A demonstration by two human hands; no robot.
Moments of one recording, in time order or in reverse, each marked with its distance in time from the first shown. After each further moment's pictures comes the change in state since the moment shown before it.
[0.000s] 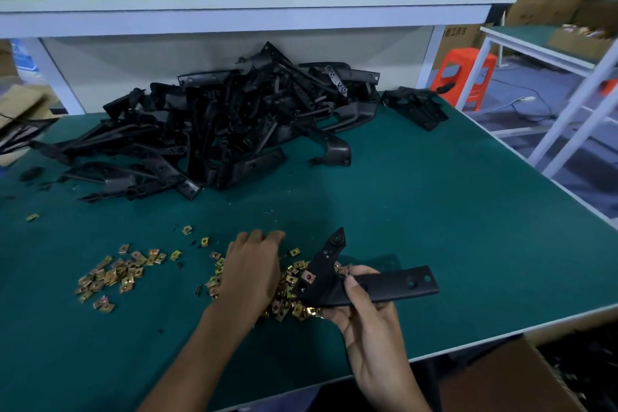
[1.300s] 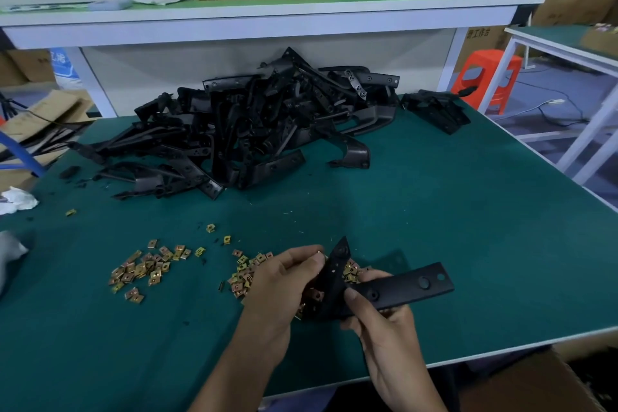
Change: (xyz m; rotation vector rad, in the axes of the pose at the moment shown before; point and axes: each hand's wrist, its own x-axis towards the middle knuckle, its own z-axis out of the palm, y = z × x) left_hand -0.054 0.038 -0.044 -1.533 -0.124 -0.525; right_hand -0.003 0.005 -0.001 -0.169 -0.093 -0.075
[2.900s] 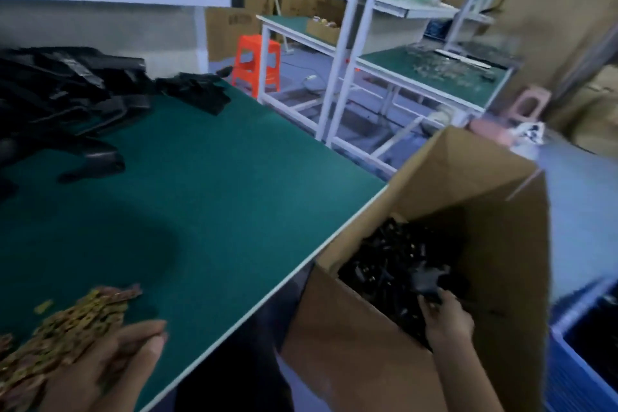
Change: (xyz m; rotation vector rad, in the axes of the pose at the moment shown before) left_hand -0.030 -0.054 0.035 0.739 -0.335 0.432; right_hand -0.128 -0.136 -0.347 0.271 1.467 -0.189
